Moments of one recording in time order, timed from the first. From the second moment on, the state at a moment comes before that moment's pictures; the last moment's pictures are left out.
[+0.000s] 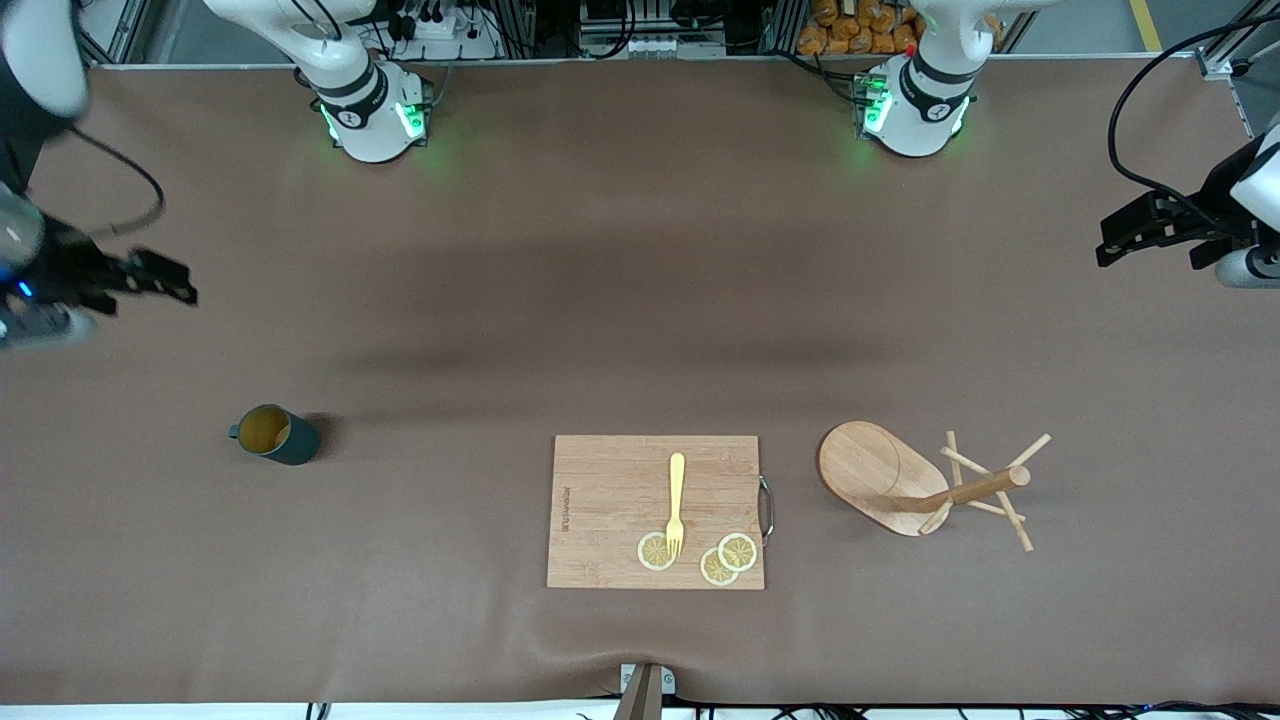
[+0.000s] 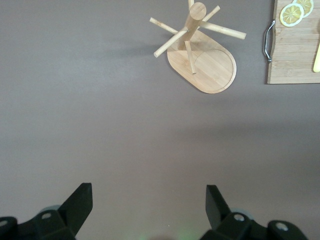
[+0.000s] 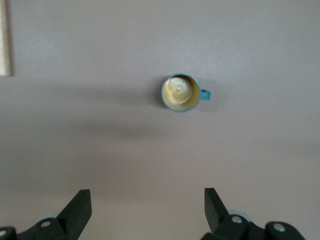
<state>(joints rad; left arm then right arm) 0.07 0.03 -0.10 -1.50 0.00 1.49 -0.01 0.02 0.13 -0.07 -1.65 0.02 1.67 -0.16</state>
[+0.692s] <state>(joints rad) 0.06 0.04 -0.10 -1.50 0.00 1.49 -0.01 0.02 0.48 -0.07 -1.65 0.02 1.98 -0.16</state>
